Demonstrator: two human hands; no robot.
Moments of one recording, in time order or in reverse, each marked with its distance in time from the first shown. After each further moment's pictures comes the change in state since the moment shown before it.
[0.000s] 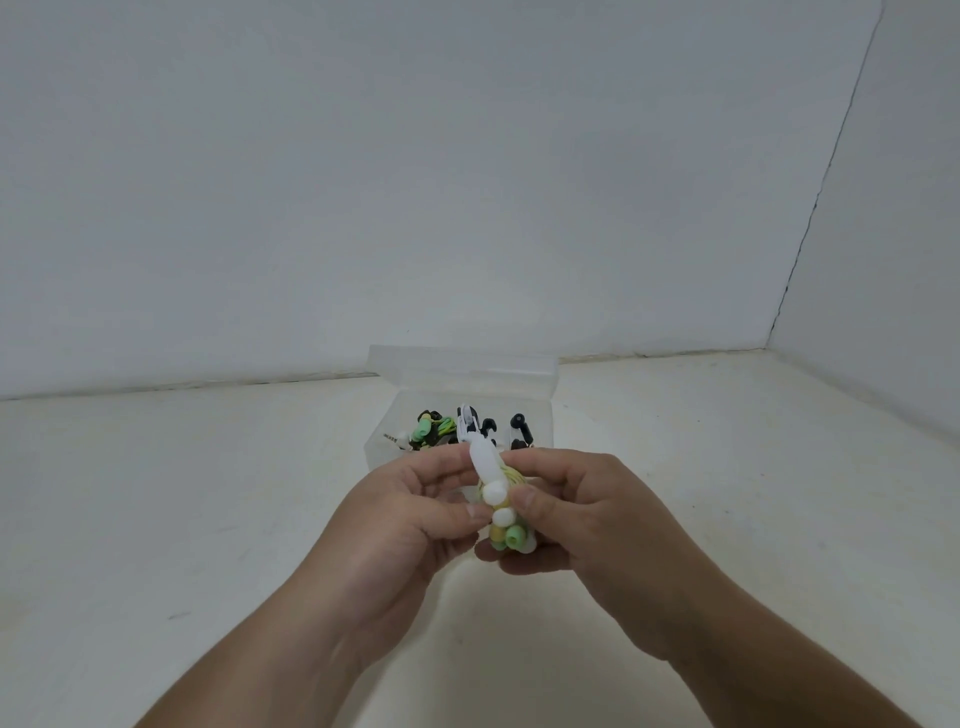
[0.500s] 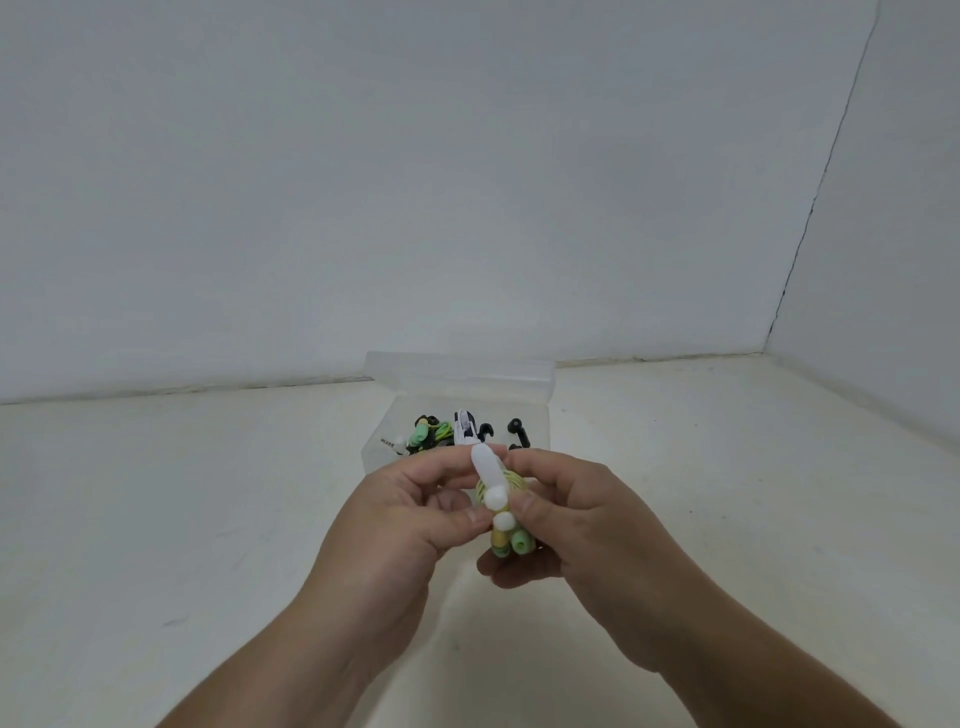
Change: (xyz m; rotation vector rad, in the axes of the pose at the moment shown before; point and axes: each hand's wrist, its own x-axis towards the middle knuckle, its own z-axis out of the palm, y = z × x) left_hand 0.001 -0.003 0.005 0.066 0.011 0.158; right_hand 0.002 0.001 0.002 0.042 0.007 -0.004
